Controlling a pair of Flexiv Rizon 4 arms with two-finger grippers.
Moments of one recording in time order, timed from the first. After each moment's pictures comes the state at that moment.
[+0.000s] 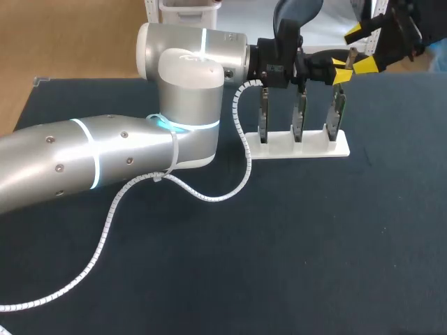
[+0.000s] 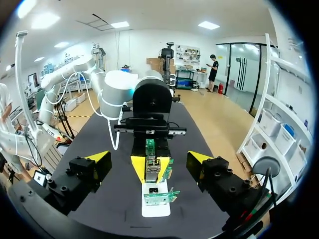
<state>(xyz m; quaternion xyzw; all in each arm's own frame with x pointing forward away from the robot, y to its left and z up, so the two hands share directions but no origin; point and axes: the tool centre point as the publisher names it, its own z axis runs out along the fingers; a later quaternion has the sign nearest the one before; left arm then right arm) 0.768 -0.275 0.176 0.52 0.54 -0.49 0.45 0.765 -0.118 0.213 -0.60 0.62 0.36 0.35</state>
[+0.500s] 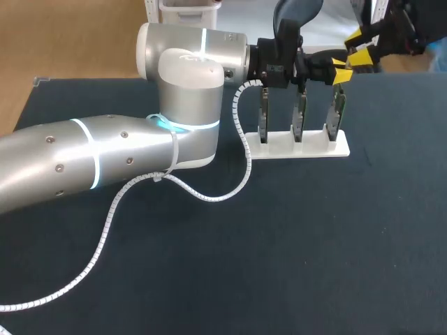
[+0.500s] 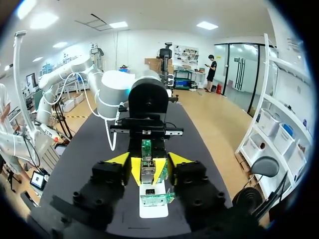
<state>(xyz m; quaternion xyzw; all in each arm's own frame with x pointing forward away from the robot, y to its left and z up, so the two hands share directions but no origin) 0.768 -0.275 0.176 0.52 0.54 -0.49 0.45 0.770 -0.115 0.212 -0.60 0.62 0.35 0.36</state>
